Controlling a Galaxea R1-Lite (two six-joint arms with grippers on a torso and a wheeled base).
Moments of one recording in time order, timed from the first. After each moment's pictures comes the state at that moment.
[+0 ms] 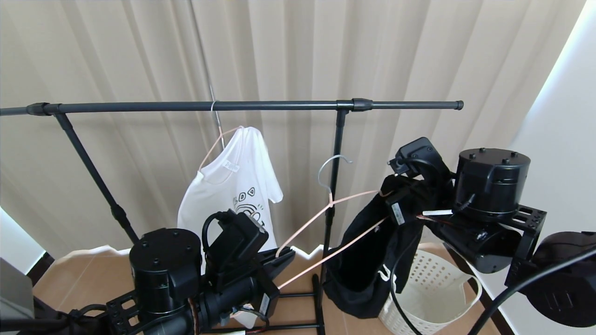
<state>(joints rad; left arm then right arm) -0.74 1.81 -0.37 -1.21 -0.06 0.14 0.61 1.74 -0.74 -0.78 -0.48 -0.26</state>
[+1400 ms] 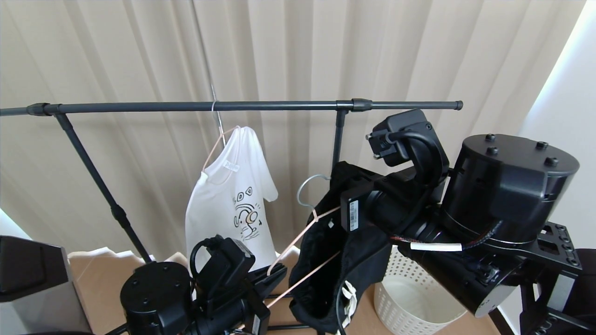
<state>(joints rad) -0.73 1.96 -0.18 -1.57 -0.05 0.09 0.93 1.70 -0.86 -0.77 -0.55 -0.02</state>
